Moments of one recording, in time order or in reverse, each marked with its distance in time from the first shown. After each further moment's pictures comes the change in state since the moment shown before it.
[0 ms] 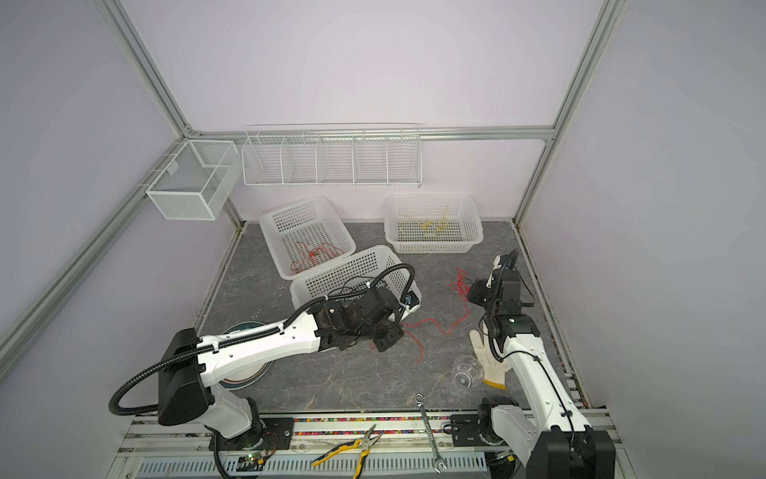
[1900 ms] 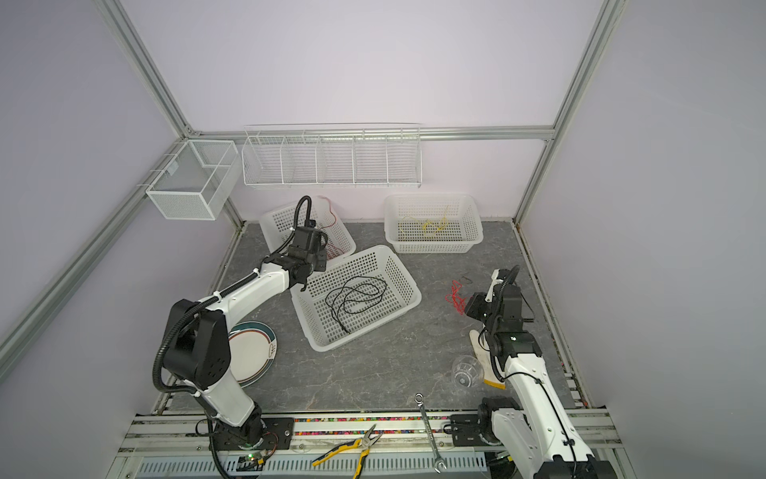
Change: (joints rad) left arm 0.734 0.206 0.035 0.193 -0.296 -0.201; right arm 0.002 -0.176 -0.125 -0.047 -0.119 0.042
